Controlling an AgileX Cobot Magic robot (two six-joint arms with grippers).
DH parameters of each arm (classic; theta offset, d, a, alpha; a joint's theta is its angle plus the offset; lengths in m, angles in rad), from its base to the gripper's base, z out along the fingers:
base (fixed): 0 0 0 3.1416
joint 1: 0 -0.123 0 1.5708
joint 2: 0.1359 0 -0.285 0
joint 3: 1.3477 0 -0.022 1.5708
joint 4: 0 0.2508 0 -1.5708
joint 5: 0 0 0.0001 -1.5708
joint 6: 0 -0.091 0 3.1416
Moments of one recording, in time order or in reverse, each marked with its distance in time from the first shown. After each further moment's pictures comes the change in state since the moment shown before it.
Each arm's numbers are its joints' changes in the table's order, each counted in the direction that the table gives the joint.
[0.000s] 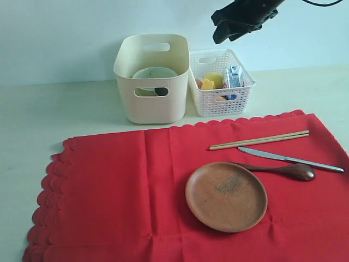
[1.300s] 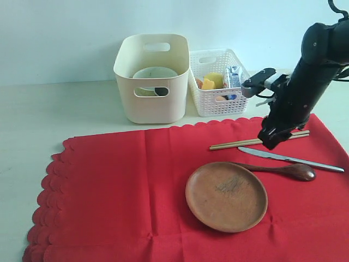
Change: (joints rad) left arm 0.000 0.000 0.000 0.000 0.000 0.000; right arm 0.004 -0.388 1.141 -0.296 -0.365 0.221
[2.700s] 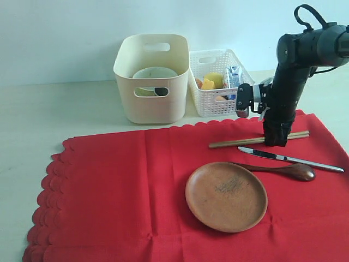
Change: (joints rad) left arm 0.000 0.000 0.000 0.000 0.000 0.000; right arm 0.002 0.289 -0.333 -0.117 0.158 0.544
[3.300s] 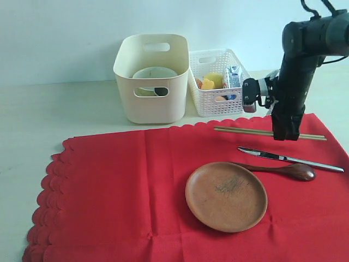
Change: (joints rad) left arm 0.000 0.000 0.000 0.000 0.000 0.000; right arm 0.000 -0.083 0.006 -0.033 0.091 0.023
